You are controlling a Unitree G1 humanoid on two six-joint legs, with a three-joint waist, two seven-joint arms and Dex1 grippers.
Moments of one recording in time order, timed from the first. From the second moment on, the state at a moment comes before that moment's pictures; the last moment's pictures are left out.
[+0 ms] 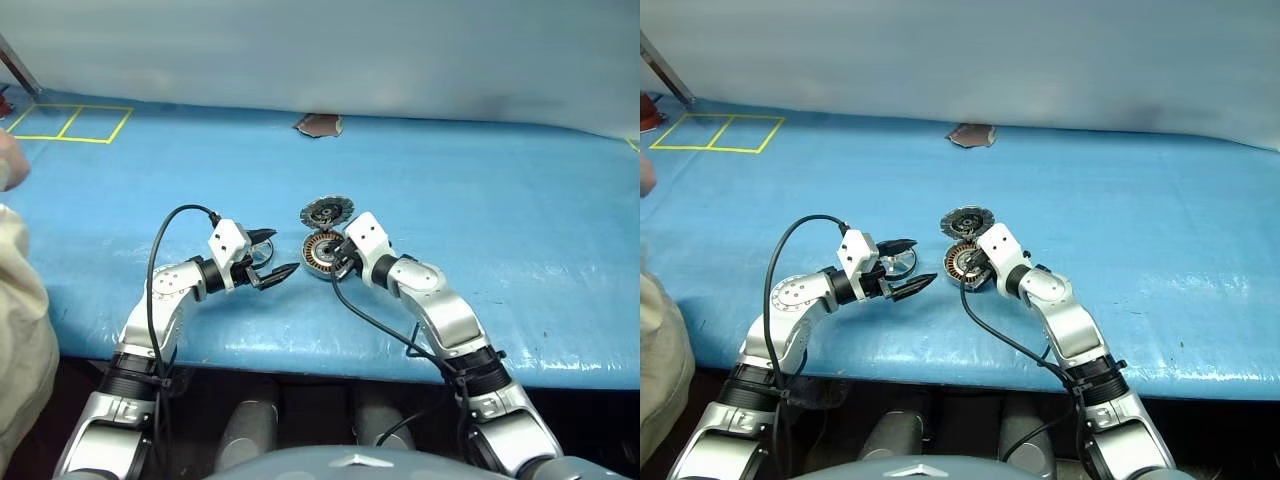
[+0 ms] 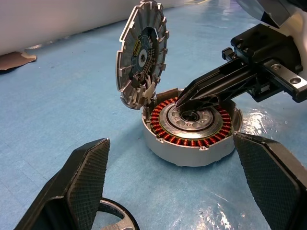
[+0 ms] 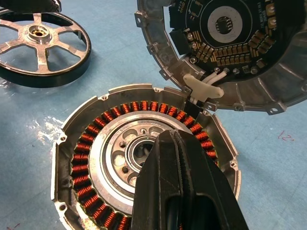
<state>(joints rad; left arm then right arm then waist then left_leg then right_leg) -0.26 0.44 -0.10 0.06 -0.27 0.16 -0.87 -0.35 -0.26 0.26 -0.03 0.04 0.53 0.47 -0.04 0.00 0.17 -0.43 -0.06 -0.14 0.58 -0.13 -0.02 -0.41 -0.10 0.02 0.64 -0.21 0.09</state>
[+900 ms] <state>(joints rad) -0.28 0.49 -0.09 0.05 -0.28 0.19 -0.88 -0.21 -0.28 0.28 -0.29 0.10 0.50 0.55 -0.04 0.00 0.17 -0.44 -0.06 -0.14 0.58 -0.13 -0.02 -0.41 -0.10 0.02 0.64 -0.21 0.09</state>
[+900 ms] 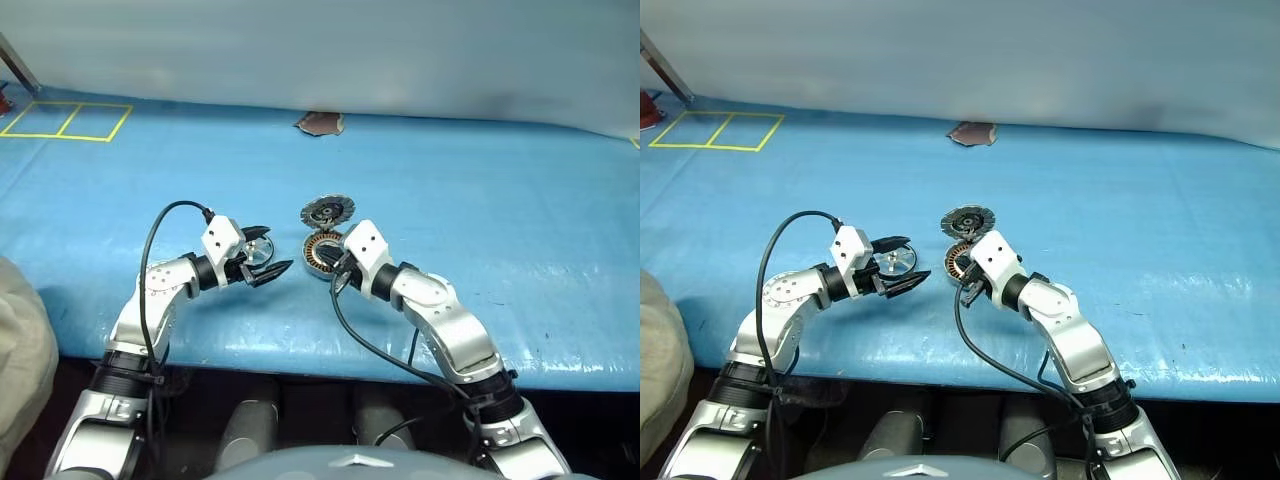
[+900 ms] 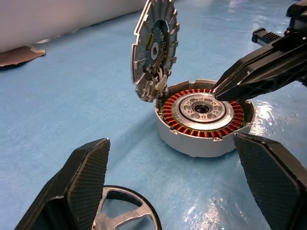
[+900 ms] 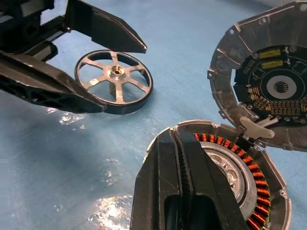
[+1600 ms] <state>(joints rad) -0.28 0.59 -0.05 0.05 -0.25 0.37 -0.81 -0.14 -0.28 0.28 -0.29 0.12 0.42 0.56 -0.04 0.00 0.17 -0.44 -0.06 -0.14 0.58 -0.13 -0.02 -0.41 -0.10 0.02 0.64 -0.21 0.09</state>
